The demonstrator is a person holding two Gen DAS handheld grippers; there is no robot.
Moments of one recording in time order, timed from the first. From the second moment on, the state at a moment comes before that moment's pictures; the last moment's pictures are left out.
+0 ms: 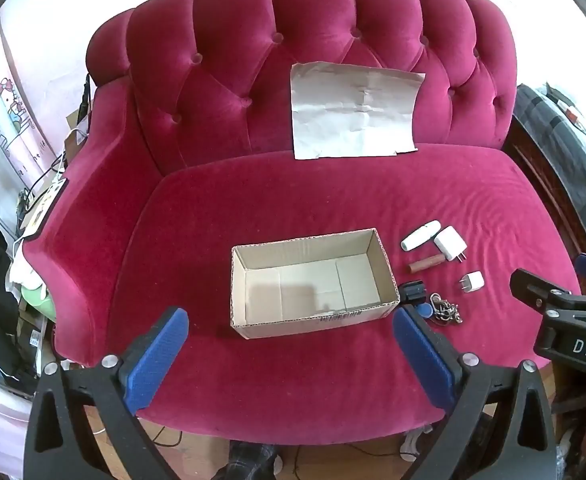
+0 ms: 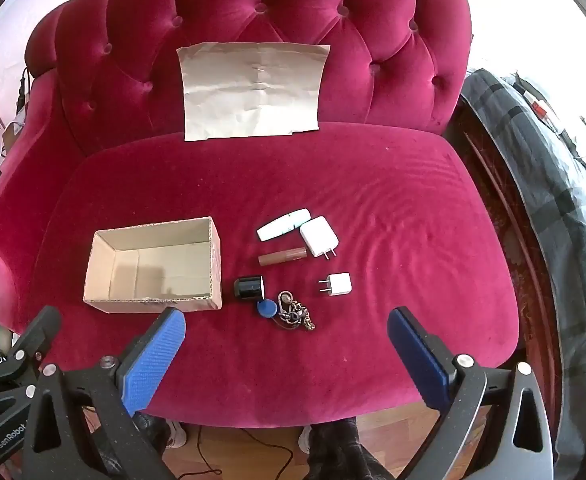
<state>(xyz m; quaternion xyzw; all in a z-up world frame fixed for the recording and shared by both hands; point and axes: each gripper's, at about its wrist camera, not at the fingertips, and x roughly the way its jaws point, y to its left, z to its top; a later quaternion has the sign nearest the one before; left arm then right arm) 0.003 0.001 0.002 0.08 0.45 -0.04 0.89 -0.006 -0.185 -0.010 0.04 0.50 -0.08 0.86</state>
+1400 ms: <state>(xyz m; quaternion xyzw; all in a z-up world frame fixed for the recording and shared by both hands) 0.009 -0.002 0.001 0.08 0.45 -0.04 0.89 -0.003 -0.192 -0.006 0.05 0.49 -0.08 0.86</state>
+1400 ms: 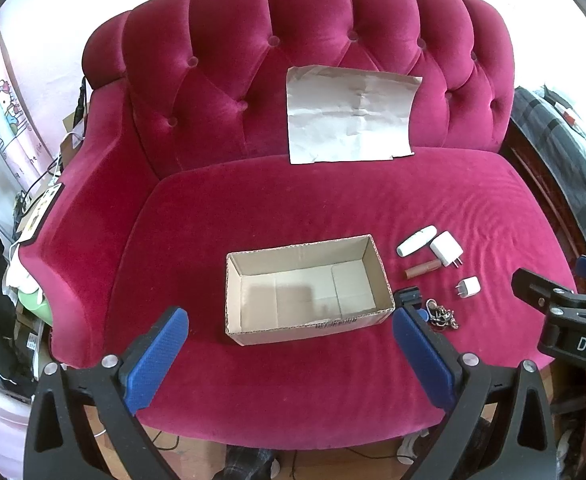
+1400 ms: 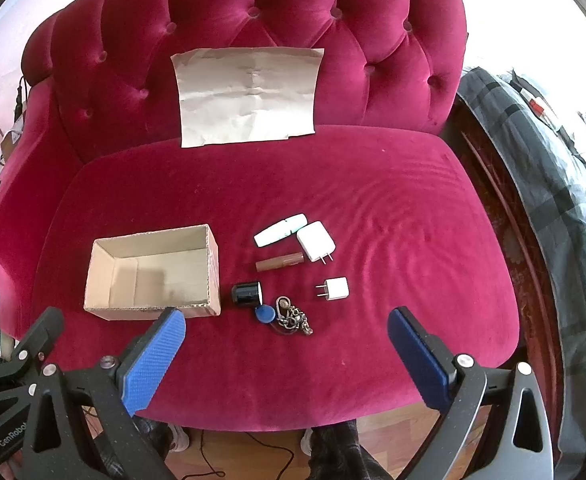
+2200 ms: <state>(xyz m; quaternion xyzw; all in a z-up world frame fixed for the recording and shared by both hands) 0.027 0.014 -0.019 0.08 0.45 -0.03 0.89 0.009 -0.198 -0.019 0.04 0.50 -0.08 0.86</state>
